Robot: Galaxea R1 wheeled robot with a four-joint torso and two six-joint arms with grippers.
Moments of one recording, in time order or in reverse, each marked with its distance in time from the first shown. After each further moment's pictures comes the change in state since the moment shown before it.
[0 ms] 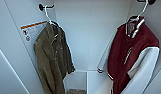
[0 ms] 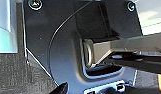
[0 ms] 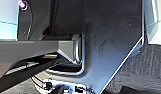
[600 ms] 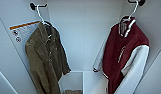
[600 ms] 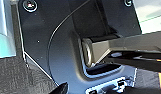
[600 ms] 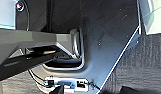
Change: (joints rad) left arm 0.005 0.000 -0.002 0.000 0.001 0.000; right arm -0.014 0.005 0.000 0.000 0.001 0.000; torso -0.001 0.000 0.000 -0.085
